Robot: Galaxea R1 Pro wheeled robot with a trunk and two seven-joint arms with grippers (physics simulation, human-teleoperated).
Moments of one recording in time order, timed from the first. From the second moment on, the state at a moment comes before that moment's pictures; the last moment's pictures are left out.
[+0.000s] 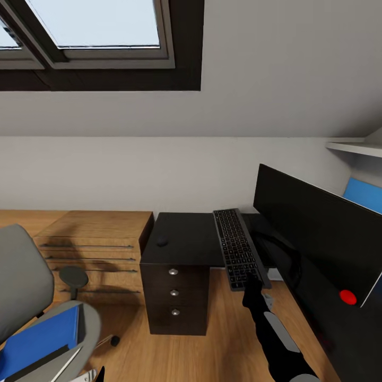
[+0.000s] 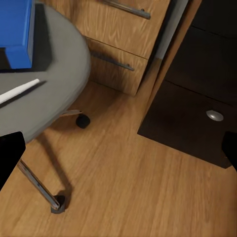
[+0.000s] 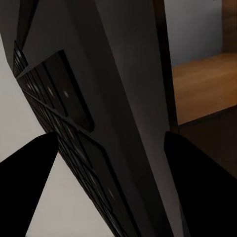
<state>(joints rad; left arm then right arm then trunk) -0.33 0.12 -0.16 -0.02 0.67 -0.70 -0.23 -0.44 0.08 -0.05 -0.79 -1.71 -0.08 0.08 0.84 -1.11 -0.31</state>
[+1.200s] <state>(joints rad) -0.33 0.11 -0.16 -0.02 0.67 -0.70 -0.23 -0.44 0.07 -0.05 -0.76 -1.71 -0.02 0.10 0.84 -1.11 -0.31</state>
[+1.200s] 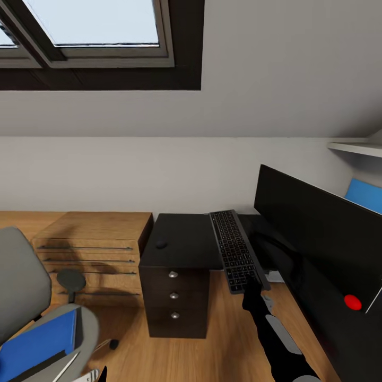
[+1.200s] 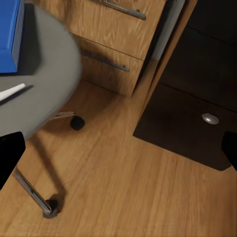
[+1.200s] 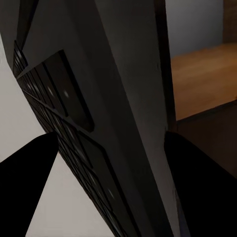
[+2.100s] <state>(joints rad) -0.33 0.11 -0.16 -0.02 0.67 -0.70 -0.23 -0.44 0.07 -0.05 -0.75 -1.71 -0.02 0.10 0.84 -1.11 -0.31</state>
